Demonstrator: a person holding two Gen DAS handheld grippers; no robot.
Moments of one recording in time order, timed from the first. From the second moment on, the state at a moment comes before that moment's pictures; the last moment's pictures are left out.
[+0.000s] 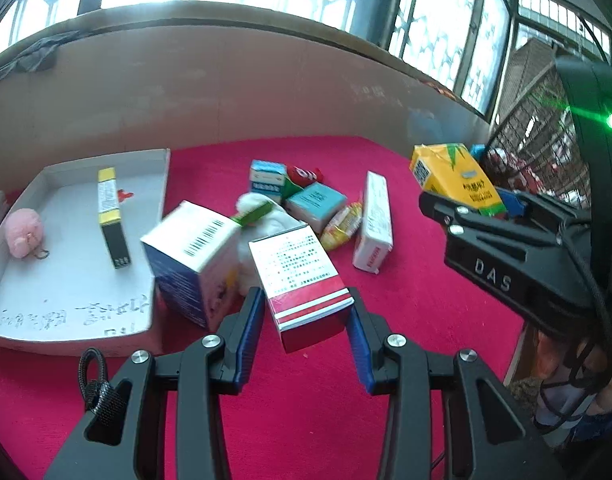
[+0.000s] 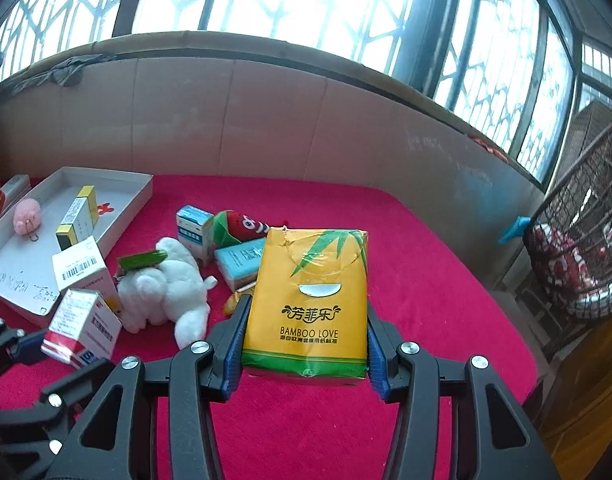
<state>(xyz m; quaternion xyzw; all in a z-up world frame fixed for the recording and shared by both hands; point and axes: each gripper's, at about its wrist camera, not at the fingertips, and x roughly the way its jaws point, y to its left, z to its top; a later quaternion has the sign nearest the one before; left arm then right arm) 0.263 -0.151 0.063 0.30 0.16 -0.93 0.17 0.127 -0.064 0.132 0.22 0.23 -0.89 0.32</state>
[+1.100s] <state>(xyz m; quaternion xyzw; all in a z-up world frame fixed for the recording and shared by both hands) 0.388 -0.281 0.085 0.17 0.23 -0.88 0.38 0.233 -0.167 0.128 0.03 0.40 -0.85 0.34</state>
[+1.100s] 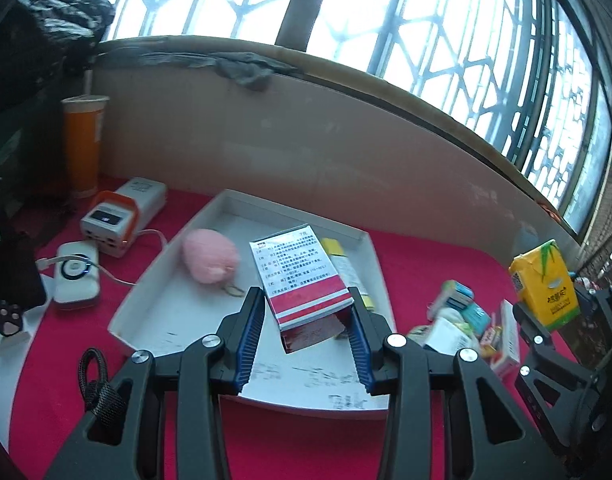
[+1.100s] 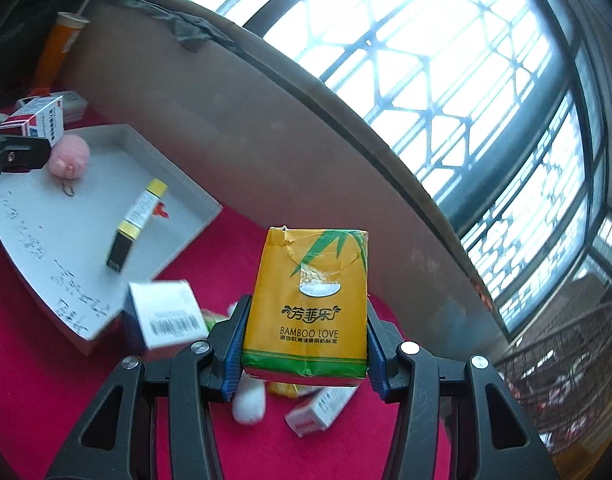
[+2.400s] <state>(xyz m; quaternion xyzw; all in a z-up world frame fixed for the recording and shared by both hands) 0.374 -0.375 0.037 0.27 0.23 -0.84 0.42 0.248 -0.347 0.105 0.22 0.31 -0.75 0.54</state>
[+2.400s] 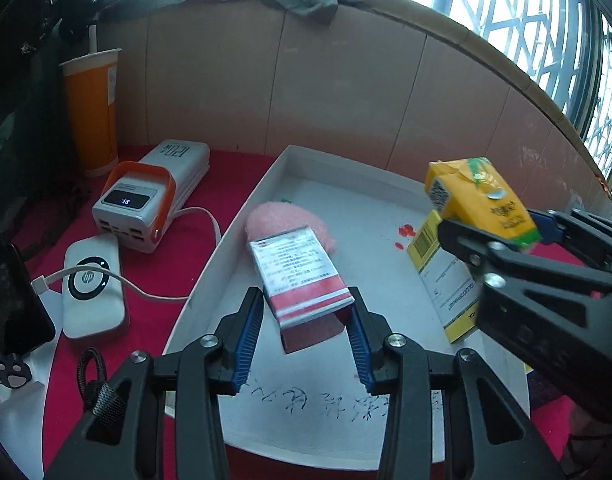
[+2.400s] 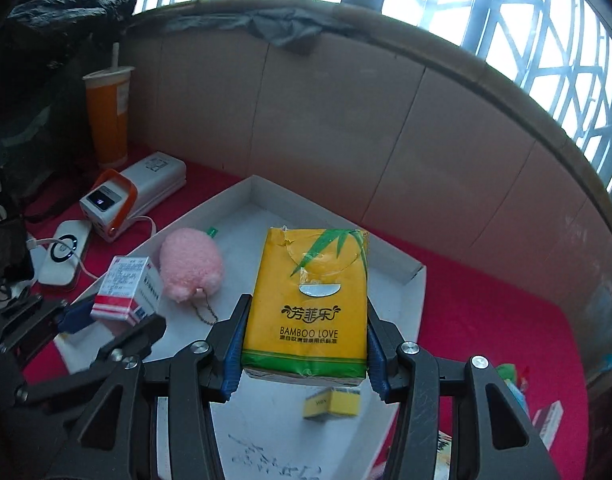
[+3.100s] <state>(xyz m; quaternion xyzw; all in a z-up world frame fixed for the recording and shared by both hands) 0.383 -0.348 0.082 0.20 0.20 -0.84 0.46 0.227 -0.276 0.167 0.17 0.21 -0.80 0.53</state>
